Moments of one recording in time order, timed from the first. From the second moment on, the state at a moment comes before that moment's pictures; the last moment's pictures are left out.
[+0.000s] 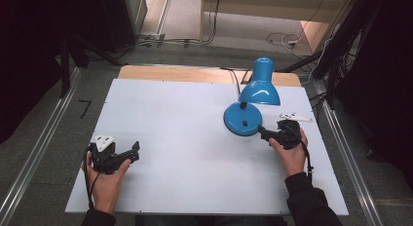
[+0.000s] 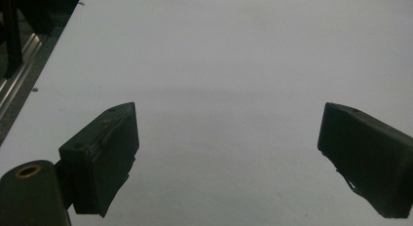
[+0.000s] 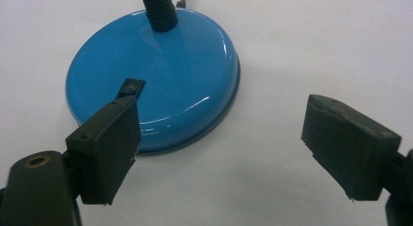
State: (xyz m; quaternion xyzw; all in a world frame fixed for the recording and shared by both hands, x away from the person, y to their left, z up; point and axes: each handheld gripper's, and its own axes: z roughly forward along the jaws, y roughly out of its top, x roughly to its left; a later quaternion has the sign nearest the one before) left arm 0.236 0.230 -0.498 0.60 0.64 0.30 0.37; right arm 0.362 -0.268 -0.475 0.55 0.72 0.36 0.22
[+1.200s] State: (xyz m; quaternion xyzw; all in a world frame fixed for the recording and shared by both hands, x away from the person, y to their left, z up) left arm 0.236 0.232 -0.498 0.60 0.64 0.30 0.37; right arm 0.372 -0.234 -0.473 0.51 0.73 0.40 0.21
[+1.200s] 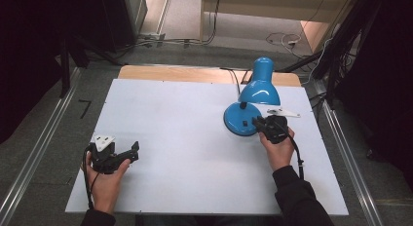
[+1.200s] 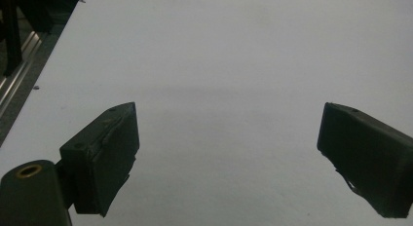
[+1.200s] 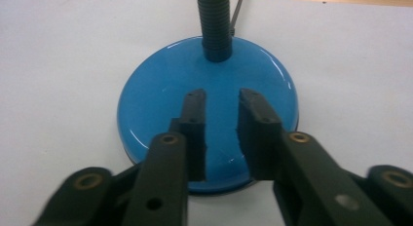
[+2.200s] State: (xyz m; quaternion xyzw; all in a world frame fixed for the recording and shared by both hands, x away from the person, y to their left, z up) left arm 0.236 0.233 -0.498 0.60 0.64 0.30 0.37; right arm 0.380 -0.213 -0.487 0.50 0.75 0.39 0.20
